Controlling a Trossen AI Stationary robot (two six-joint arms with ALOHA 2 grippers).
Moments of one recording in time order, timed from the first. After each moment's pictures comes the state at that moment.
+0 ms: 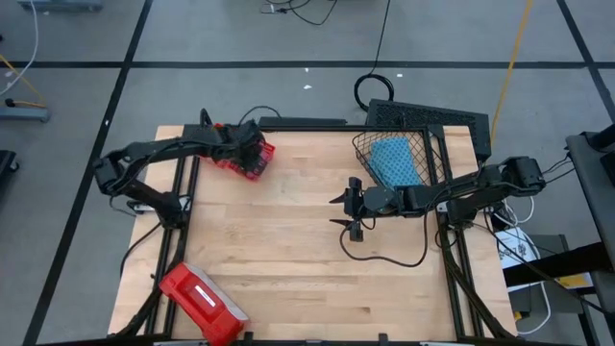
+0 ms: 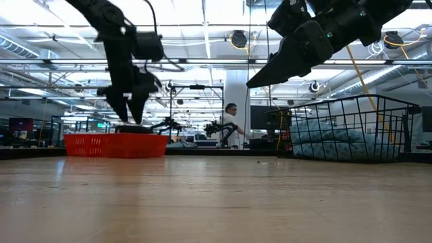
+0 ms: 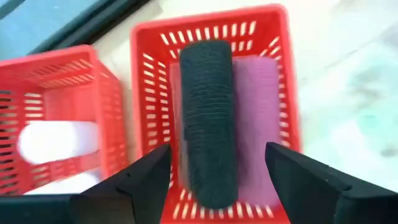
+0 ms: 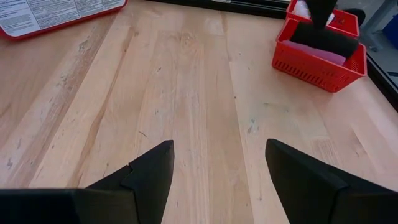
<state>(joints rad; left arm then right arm) 0.57 1.45 0.96 -0.72 -0.24 -0.36 0.08 1.38 0.68 0.22 0.13 -0.06</state>
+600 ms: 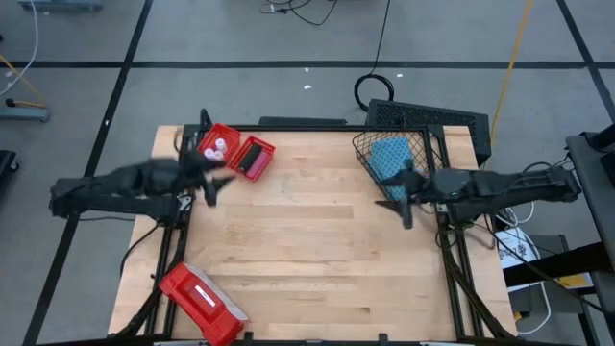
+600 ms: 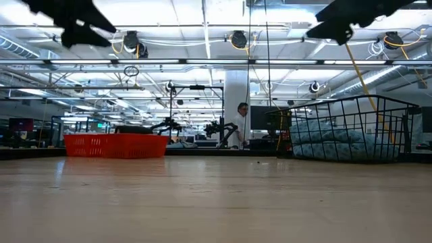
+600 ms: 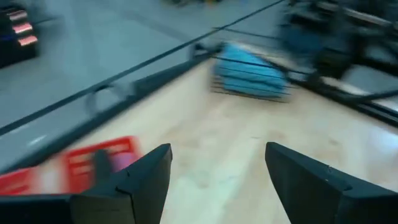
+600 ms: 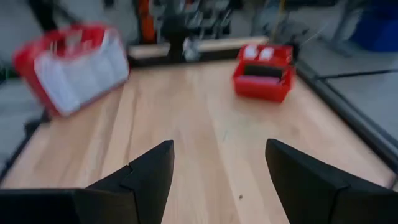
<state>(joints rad) 0.09 0.53 0.71 -0.57 -0.35 -0.34 0.11 0.69 0.65 -0.28 0.19 0.12</state>
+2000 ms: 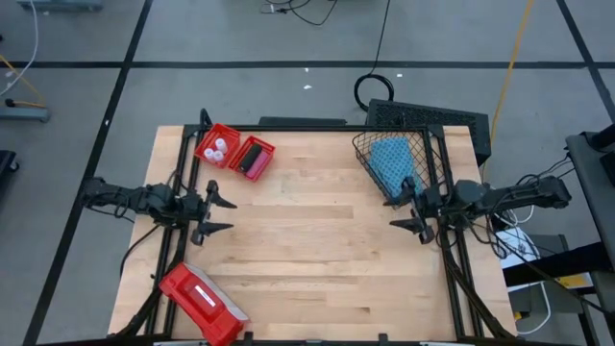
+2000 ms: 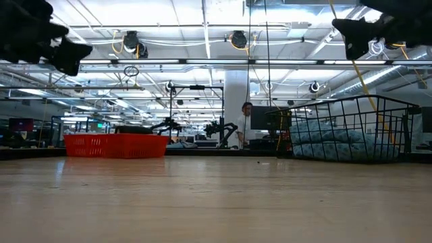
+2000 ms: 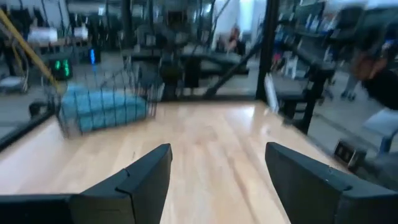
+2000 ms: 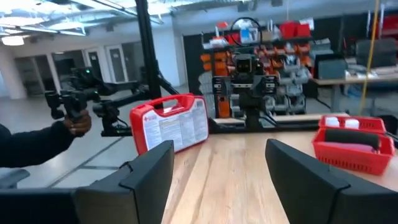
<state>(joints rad) -0.23 0.01 0.09 -0.09 -0.07 -0.03 0.14 0.31 0.18 0.26 -0.06 0.12</state>
